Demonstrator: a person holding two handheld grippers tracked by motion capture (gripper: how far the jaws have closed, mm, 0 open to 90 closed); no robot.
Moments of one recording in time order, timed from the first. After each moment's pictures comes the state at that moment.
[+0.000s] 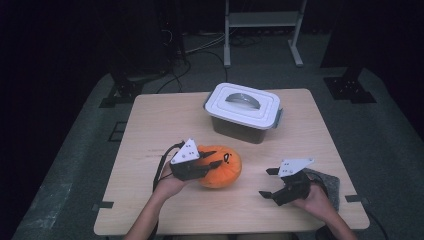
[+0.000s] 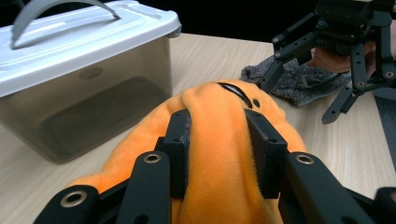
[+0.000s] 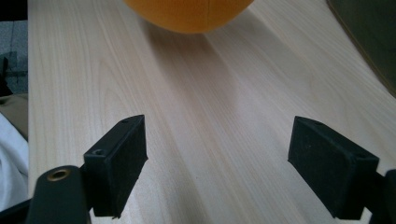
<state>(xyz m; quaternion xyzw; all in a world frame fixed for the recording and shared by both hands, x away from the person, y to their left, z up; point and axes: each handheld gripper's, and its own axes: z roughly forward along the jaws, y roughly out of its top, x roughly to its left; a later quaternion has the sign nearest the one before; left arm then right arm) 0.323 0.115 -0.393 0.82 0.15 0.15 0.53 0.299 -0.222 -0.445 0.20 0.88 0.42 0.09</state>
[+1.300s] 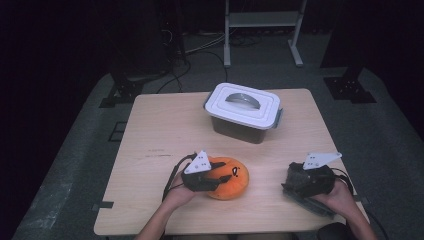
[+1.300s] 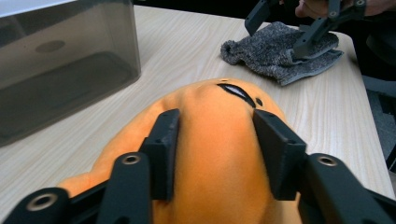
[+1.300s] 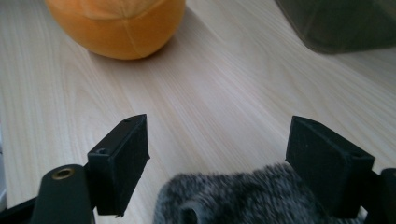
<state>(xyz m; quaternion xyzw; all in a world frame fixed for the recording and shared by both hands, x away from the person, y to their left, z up) 0.314 0.095 -0.427 0.84 0.16 0.11 0.51 0.305 -0.287 -0.437 0.26 0.87 0.40 0.11</state>
